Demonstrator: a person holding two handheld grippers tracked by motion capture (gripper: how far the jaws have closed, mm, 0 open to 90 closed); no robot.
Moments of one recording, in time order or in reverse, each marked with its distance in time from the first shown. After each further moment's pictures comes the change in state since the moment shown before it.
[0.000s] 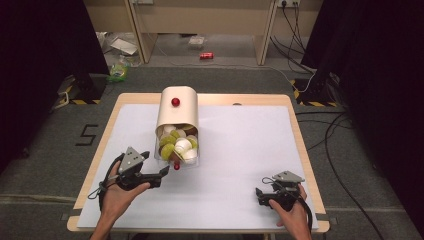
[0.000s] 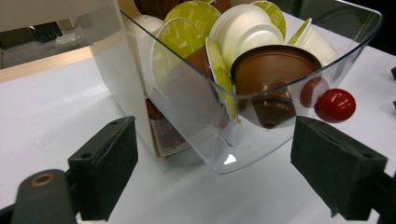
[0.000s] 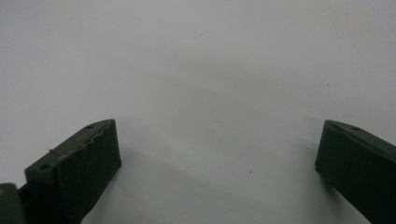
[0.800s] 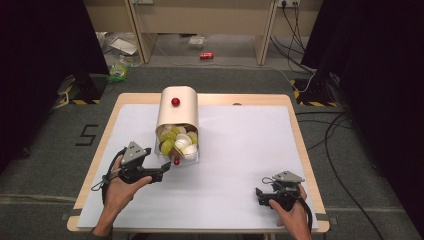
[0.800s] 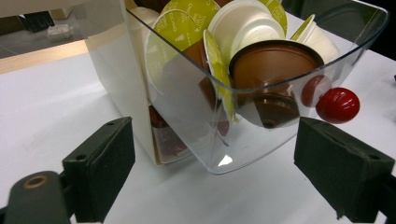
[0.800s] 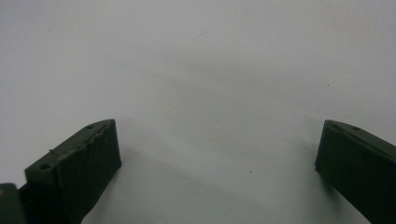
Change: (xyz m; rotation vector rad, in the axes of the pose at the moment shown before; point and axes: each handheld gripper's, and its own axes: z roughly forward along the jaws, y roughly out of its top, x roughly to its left) left arm 0.010 0.007 0.015 0.024 -0.012 -0.033; right arm 0.000 0.000 0.000 0.000 0.000 0.000
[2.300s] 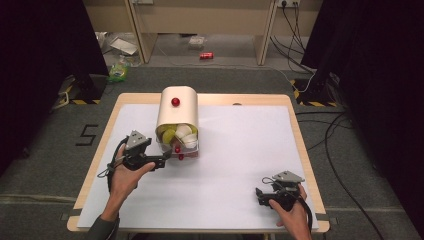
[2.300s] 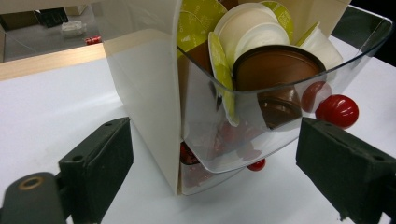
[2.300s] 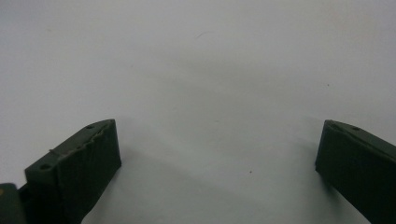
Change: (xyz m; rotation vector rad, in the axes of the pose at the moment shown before) left arm 0.017 0.016 0.023 -0.004 0.039 -0.045; right arm 0.000 0.000 0.000 0.000 0.000 0.001
